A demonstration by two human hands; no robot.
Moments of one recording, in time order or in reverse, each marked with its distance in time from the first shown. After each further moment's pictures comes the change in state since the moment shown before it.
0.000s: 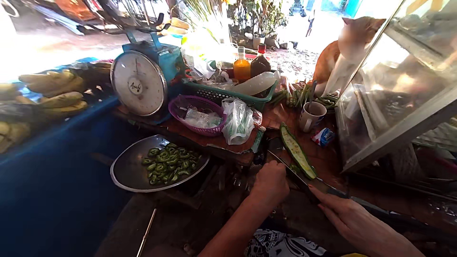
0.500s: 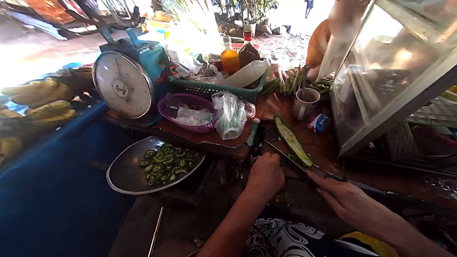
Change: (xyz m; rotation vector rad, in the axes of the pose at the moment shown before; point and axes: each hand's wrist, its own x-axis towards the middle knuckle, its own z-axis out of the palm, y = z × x) left_hand -0.002 -0.002 0.001 -0.011 0.026 -0.030; right_hand 0.000 0.004 -0.002 -0.006 0.052 0.010
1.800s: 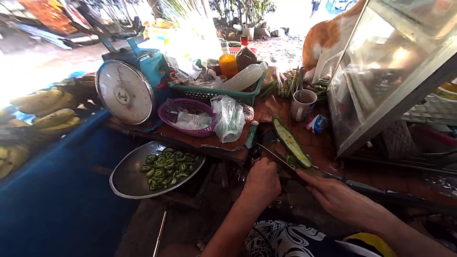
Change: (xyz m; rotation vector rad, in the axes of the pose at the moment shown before) left_hand -0.013 -0.008 0.001 0.051 -0.026 0.051; right_hand 0.020 -0.009 0.000 0.094 -0.182 0.060
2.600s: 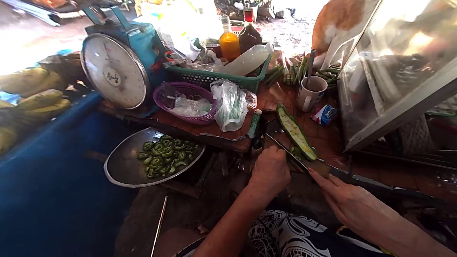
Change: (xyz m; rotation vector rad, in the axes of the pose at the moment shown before) left_hand 0.013 0.007 0.010 -0.007 0.129 0.061; right_hand -0.024 -0.001 0.016 -0.344 0.274 -0.098
